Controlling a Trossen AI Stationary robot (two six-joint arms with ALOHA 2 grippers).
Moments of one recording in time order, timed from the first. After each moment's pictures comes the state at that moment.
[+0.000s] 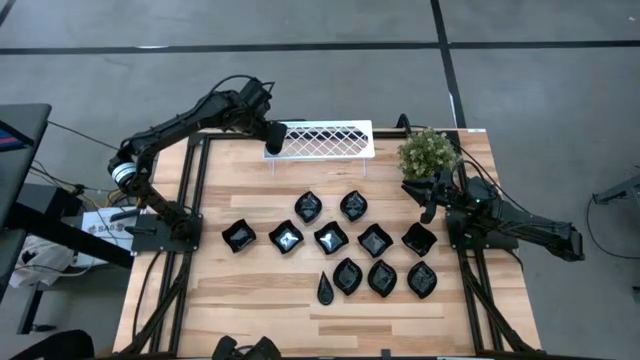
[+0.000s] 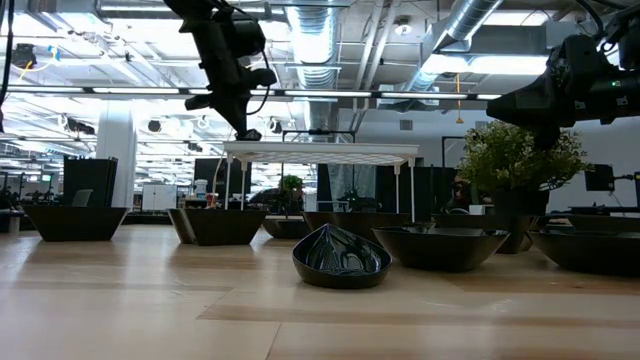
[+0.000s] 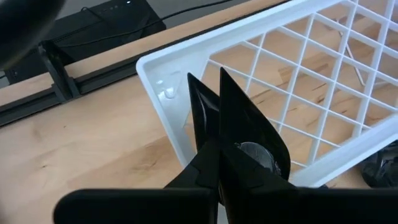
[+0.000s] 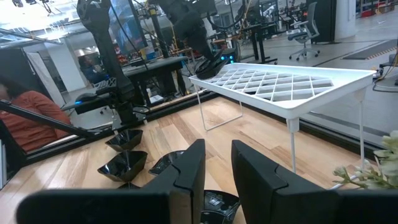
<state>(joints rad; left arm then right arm) 0.69 1.74 1.44 -0.94 -0.05 -0.40 -0.34 0.01 0.02 -0.01 0.03 0.24</state>
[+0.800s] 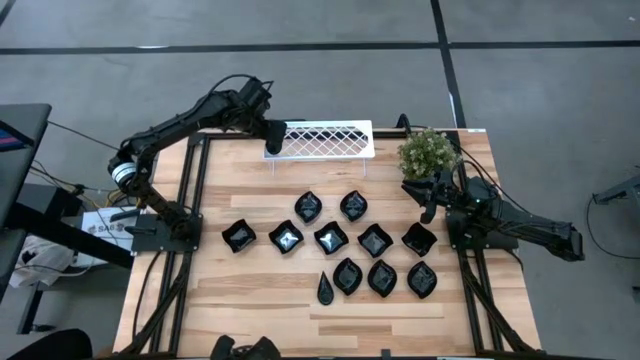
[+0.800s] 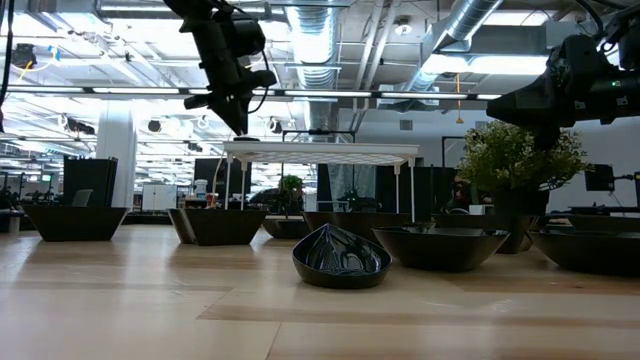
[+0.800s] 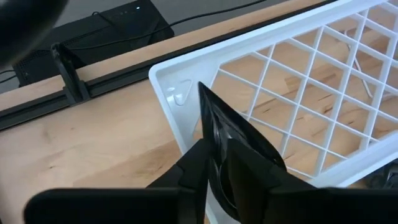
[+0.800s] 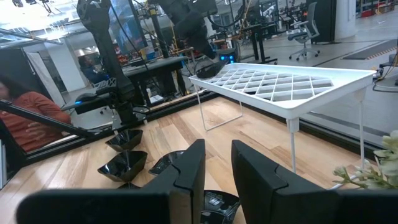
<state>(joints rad) 0.69 1.74 1.44 -0.93 -0.08 -0.43 -0.34 0.01 0.02 -0.01 0.03 0.24</state>
